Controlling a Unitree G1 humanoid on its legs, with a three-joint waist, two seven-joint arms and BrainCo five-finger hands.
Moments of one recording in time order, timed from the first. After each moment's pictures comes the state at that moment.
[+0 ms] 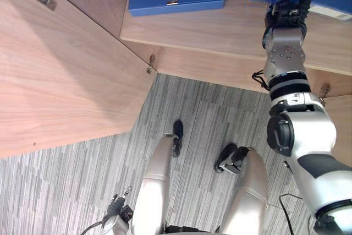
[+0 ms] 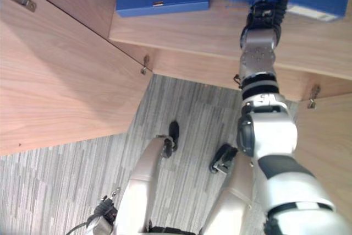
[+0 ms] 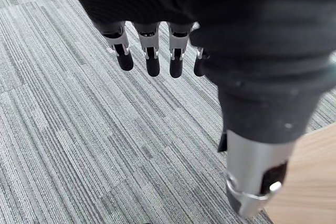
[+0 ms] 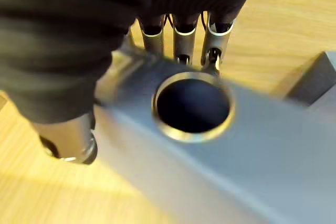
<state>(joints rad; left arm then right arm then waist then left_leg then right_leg) 0.02 -0.02 0.37 0.90 -0.39 -0.03 0.14 -1.36 -0.38 -0.12 0.98 1.43 -0.24 -0.33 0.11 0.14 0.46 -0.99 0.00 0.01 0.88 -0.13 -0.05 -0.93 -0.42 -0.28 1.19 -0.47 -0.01</state>
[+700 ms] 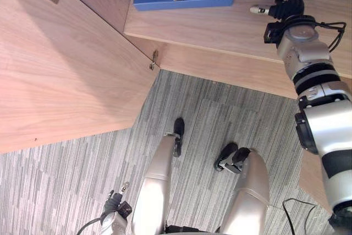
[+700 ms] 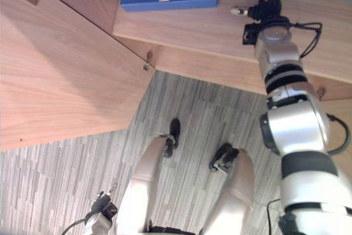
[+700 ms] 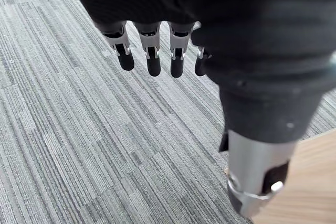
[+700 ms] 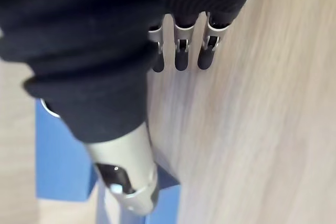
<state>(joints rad) 0.02 0.00 0.37 0.86 -0.41 -0.06 0.14 -1.42 -0.63 0.40 1.14 0.40 0.08 -0.09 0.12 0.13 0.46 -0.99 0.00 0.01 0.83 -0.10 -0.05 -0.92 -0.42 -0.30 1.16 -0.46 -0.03</state>
